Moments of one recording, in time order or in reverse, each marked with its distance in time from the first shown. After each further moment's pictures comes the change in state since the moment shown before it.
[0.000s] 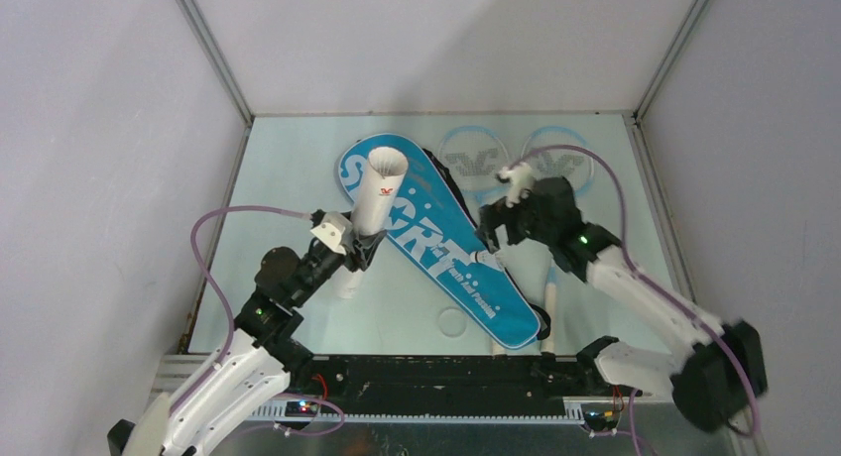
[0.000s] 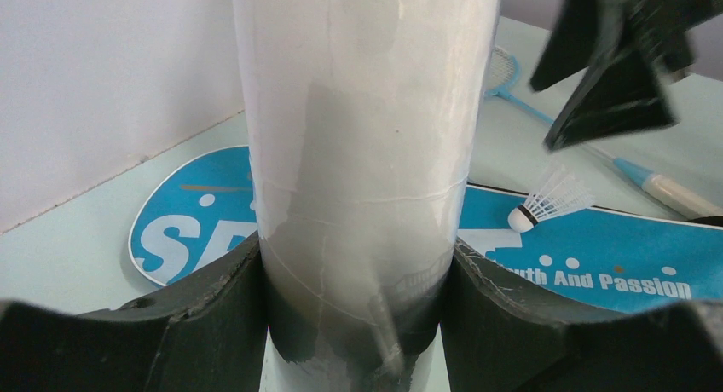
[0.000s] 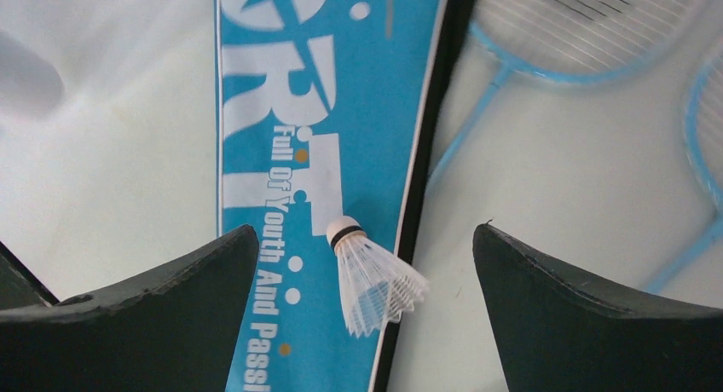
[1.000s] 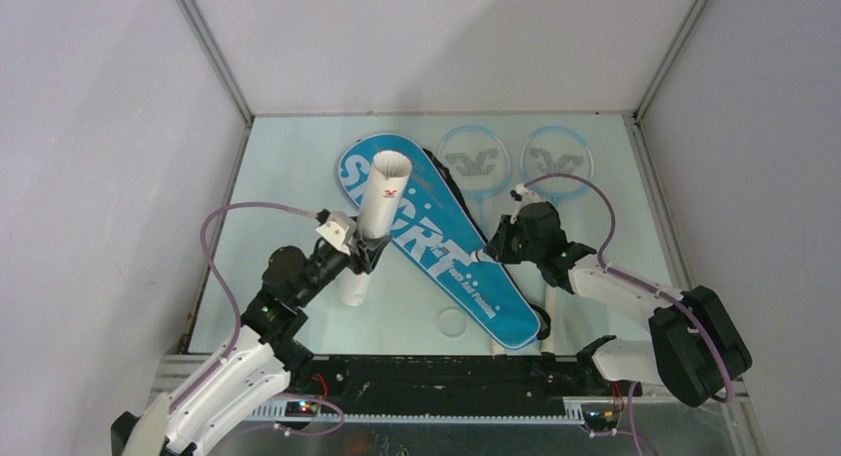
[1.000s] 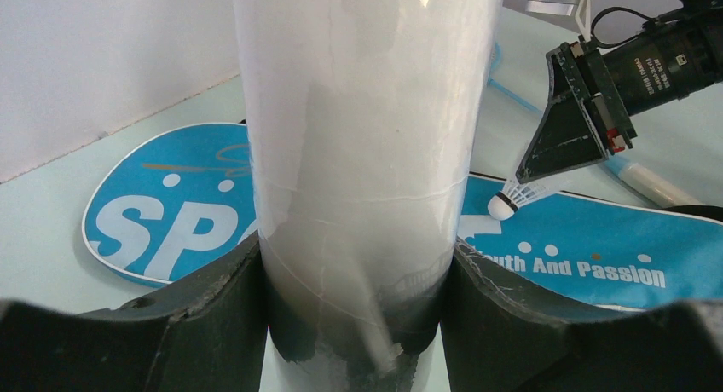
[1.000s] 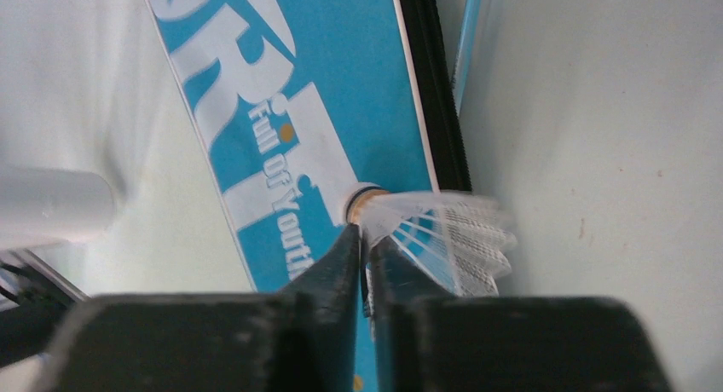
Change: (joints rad) left arm 0.000 0.035 -0.042 0.041 0.025 -0.063; right arm -0.024 0.055 -0.294 0.276 0.051 0.572
